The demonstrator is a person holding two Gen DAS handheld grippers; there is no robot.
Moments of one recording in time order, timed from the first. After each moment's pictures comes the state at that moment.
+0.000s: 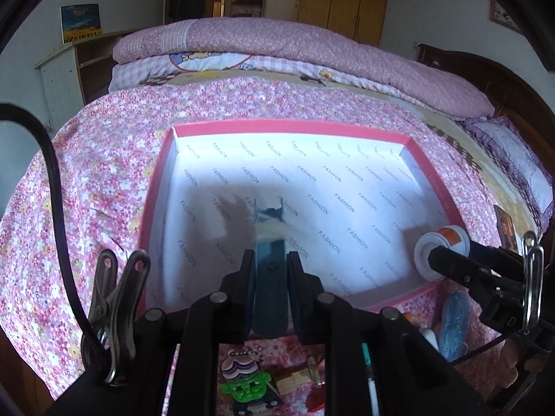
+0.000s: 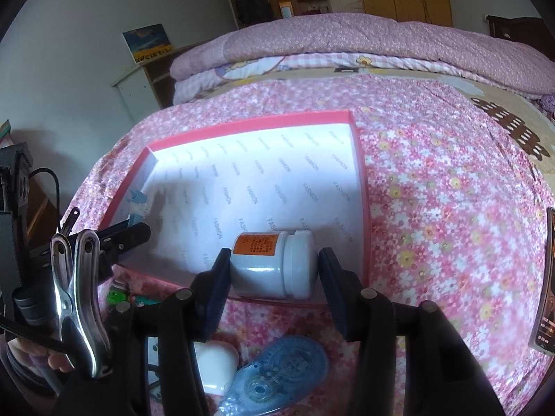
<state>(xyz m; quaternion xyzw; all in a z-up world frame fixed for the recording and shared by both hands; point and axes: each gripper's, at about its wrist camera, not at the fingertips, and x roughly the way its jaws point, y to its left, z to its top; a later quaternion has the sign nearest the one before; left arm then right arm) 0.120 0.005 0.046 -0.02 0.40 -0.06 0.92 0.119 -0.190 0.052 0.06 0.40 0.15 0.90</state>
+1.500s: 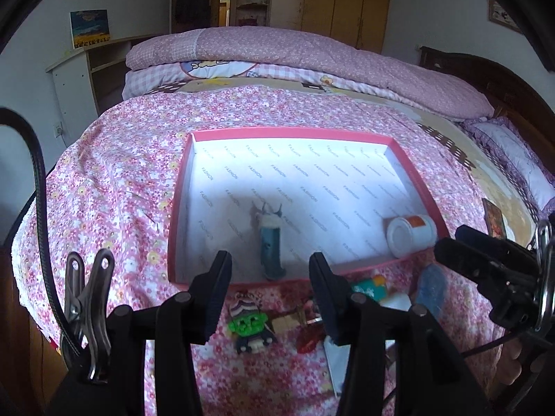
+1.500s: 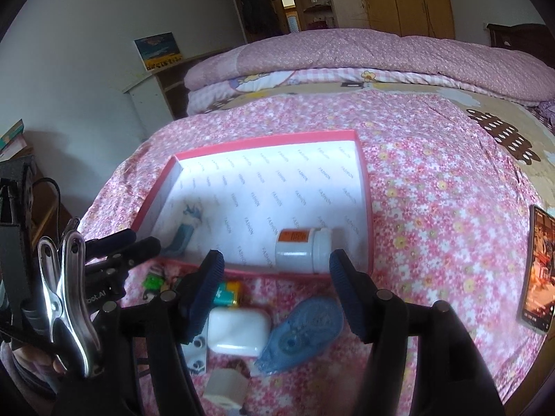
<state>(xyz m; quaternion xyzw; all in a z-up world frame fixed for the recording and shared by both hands) 0.065 0.005 0.075 -0.02 0.39 -0.05 0.92 0.073 -0.188 0.084 0.06 0.37 0.16 0.91</state>
